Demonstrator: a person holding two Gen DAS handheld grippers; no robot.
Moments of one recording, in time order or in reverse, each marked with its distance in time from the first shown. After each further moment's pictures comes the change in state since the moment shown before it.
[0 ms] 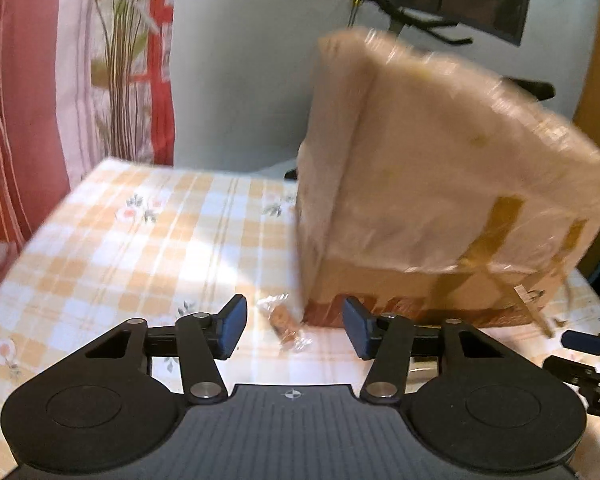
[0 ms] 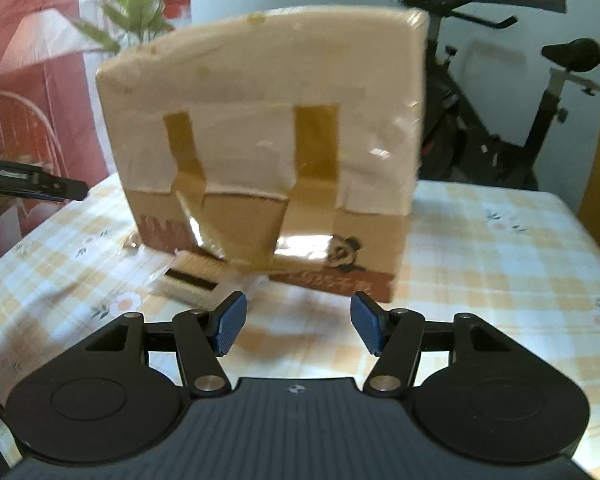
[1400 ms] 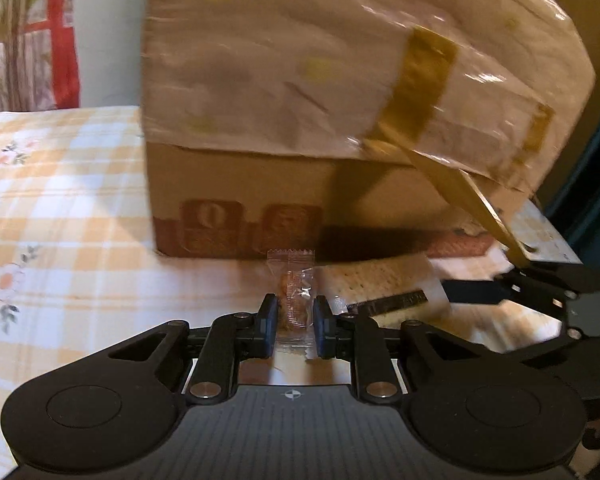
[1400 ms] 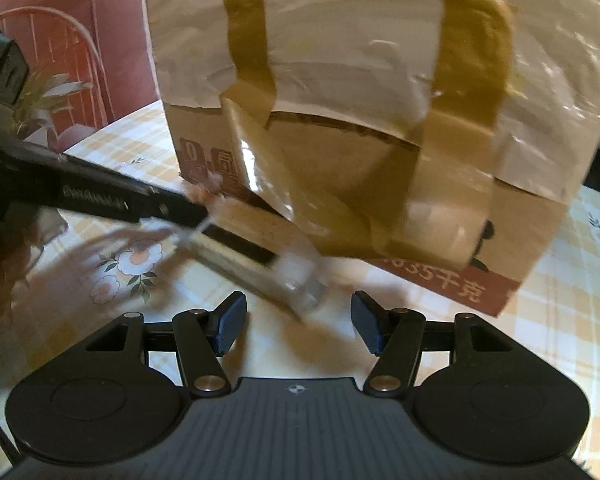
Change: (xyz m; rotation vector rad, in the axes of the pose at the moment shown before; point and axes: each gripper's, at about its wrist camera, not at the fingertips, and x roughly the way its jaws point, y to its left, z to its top) left arm 0.052 -0.066 -0.037 0.088 0.133 -0.206; right arm 0.078 0.026 0.001 -0.165 0.153 0.156
